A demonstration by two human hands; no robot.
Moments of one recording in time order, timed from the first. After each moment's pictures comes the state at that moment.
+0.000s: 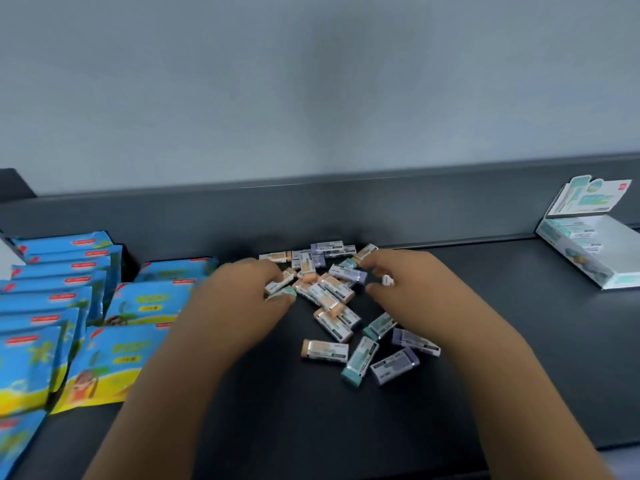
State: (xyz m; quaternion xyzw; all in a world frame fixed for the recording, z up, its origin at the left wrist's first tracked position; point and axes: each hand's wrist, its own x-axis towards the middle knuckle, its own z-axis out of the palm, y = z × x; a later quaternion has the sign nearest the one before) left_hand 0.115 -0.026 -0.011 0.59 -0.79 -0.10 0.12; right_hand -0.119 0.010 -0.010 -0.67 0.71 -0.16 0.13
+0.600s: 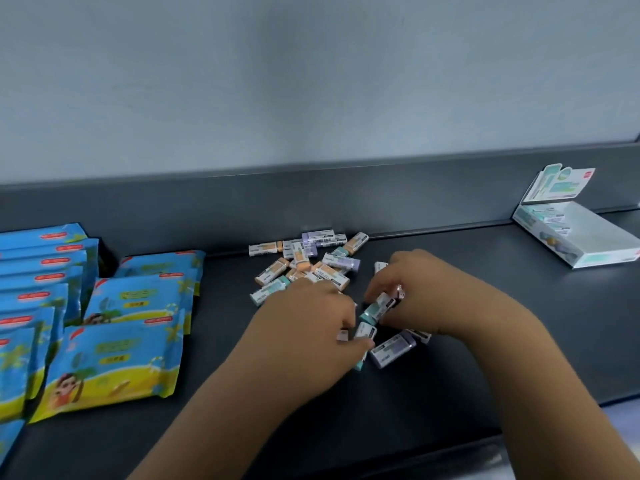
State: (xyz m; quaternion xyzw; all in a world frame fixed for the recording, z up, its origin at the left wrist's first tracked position) left_hand 0.073 0.019 -0.018 0.42 -0.90 -0.12 0.09; right_hand -0.129 0.022 -0.012 -0.74 0.67 -0.03 0.11
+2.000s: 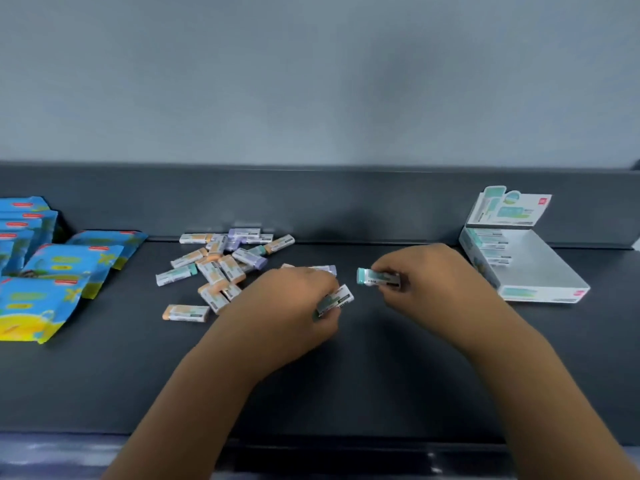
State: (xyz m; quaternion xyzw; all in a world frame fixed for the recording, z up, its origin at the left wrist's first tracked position) left_hand -0.083 0.050 -0.022 0.44 -0.88 -0.02 0.19; right_hand -0.308 0.051 -0.008 -0.78 0.60 -0.17 0.00
